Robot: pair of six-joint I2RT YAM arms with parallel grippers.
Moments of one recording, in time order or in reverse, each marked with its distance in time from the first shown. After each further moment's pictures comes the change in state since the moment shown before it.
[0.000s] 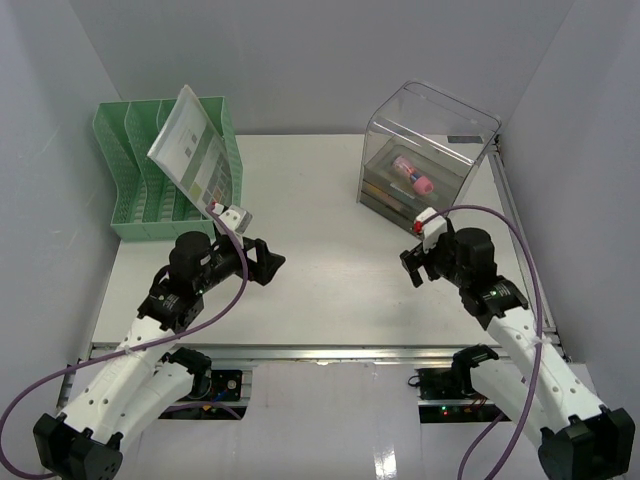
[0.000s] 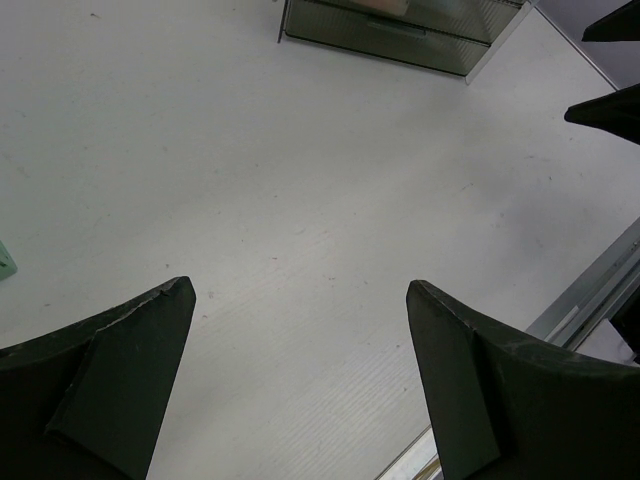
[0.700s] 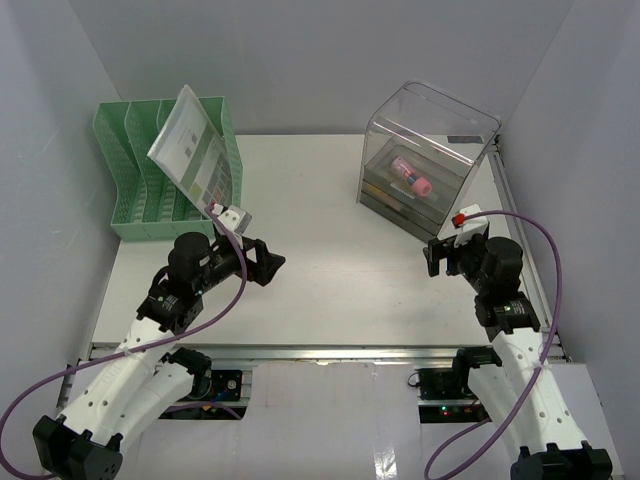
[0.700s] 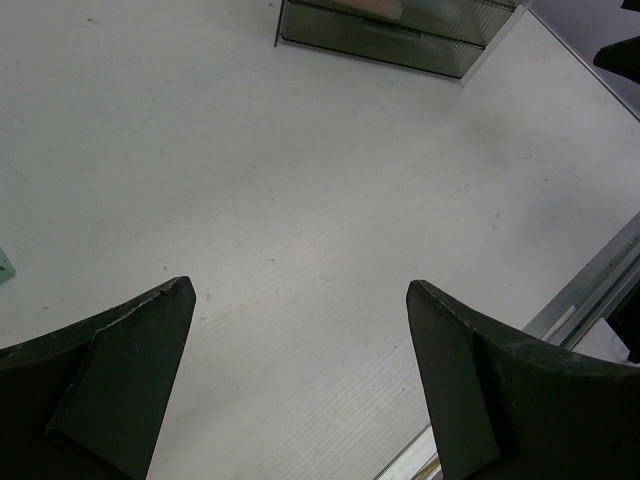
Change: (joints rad) left arm 0.000 -0.006 0.000 0.001 0.007 0.000; right arm -0.214 -0.123 -0.058 0.090 -0.043 0.148
